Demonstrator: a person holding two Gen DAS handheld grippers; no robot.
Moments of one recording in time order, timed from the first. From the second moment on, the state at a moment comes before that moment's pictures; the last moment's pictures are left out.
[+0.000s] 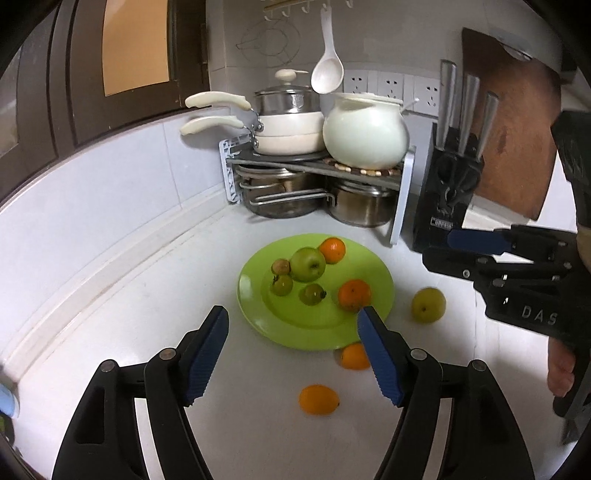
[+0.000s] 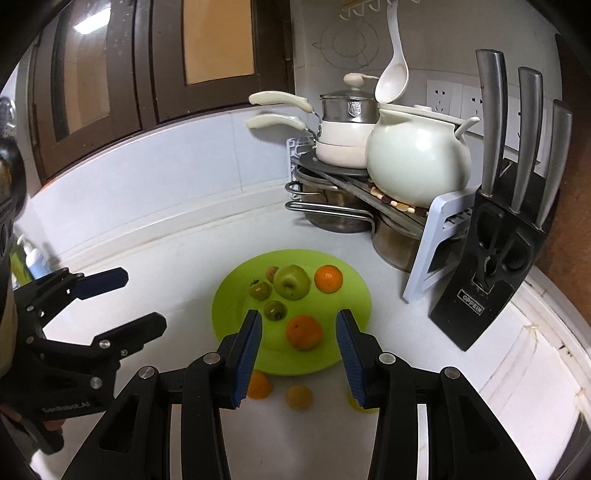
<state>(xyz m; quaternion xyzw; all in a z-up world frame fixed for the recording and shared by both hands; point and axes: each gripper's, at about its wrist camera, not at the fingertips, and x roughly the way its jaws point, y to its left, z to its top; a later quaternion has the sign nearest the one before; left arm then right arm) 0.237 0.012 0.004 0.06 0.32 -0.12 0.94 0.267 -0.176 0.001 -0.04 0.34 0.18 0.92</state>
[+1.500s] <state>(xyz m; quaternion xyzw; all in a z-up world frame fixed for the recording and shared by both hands) 0.259 0.001 -0.101 0.03 0.46 -0.13 0.88 0.292 -0.176 -0.112 -0.04 0.47 0.19 0.86</state>
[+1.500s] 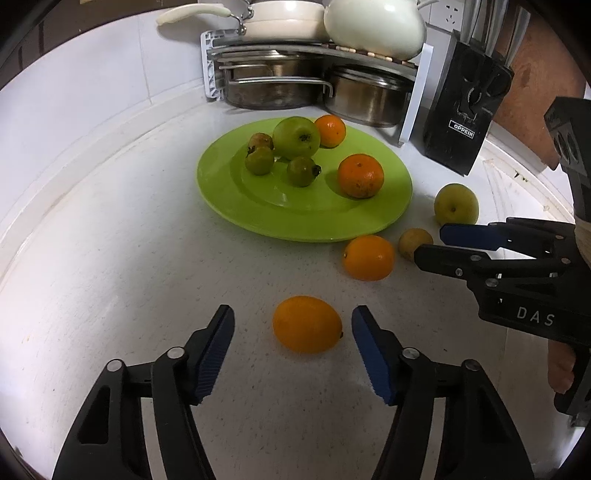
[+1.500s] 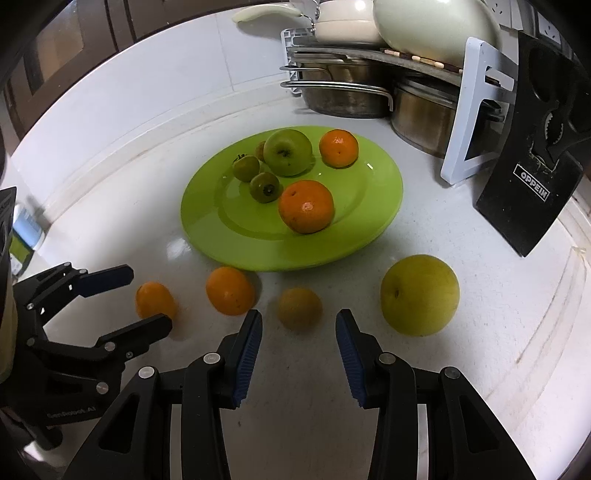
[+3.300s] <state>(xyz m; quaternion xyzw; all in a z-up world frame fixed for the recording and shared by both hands) 0.236 0.001 -0.067 0.02 0.41 -0.14 0.90 0.267 -0.179 -0.075 -0.04 0.43 0.18 0.89</state>
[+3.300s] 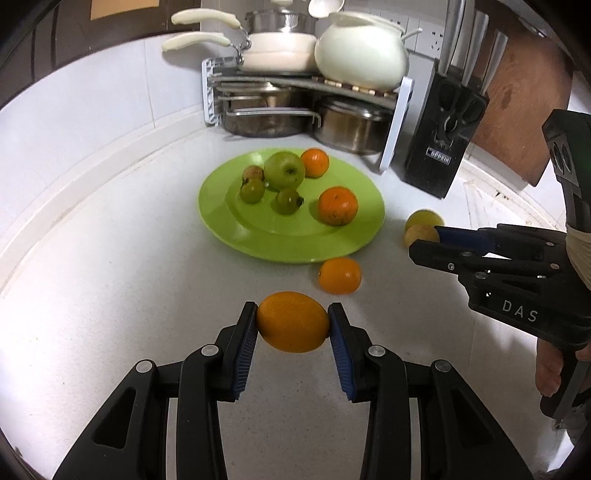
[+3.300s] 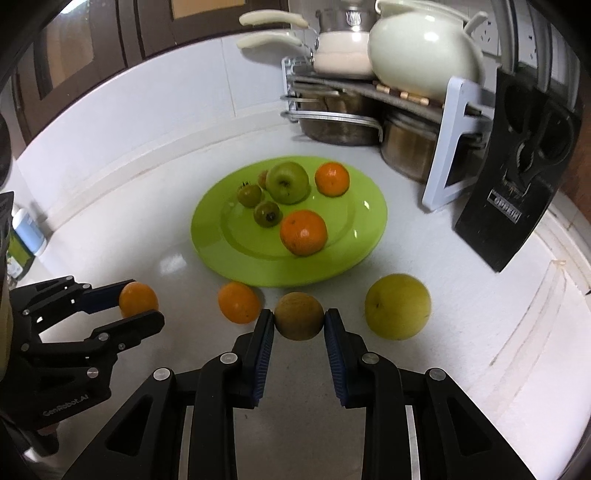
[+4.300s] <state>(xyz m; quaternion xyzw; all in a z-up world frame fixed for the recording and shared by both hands) 0.290 0.005 -0.014 0.04 0.35 -0.13 0.93 0.320 -0.169 -0.020 -0.06 0.36 0.18 0.91</state>
